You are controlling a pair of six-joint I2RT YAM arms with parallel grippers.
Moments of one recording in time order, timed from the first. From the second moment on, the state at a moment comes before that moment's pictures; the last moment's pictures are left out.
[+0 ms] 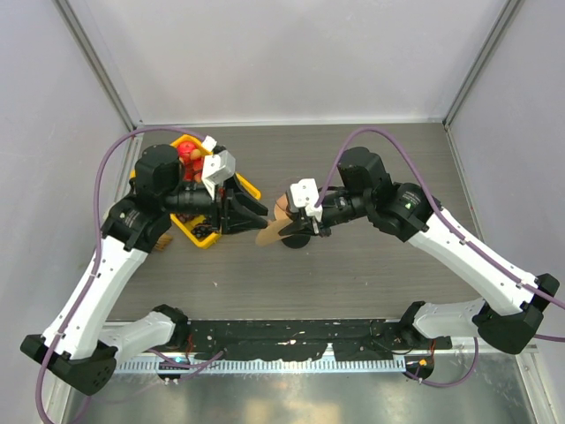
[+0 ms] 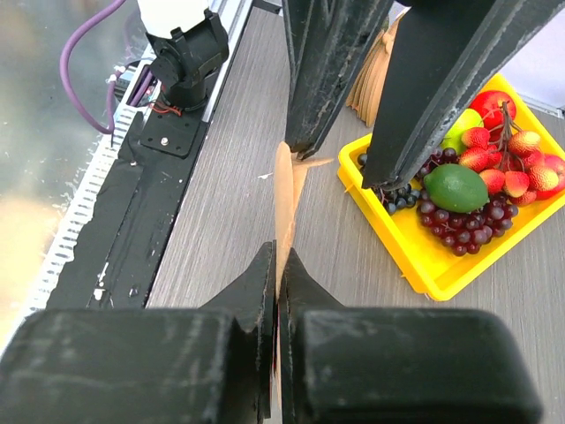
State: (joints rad) left arm -0.48 1.04 1.31 -0.56 1.06 0.07; right arm 0.84 1.25 1.43 -0.66 -0.79 -0.63
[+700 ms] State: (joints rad) left arm -0.48 1.02 1.31 -0.58 1.05 0.14; right arm 0.83 1.27 1.43 -0.62 -0.79 -0.53
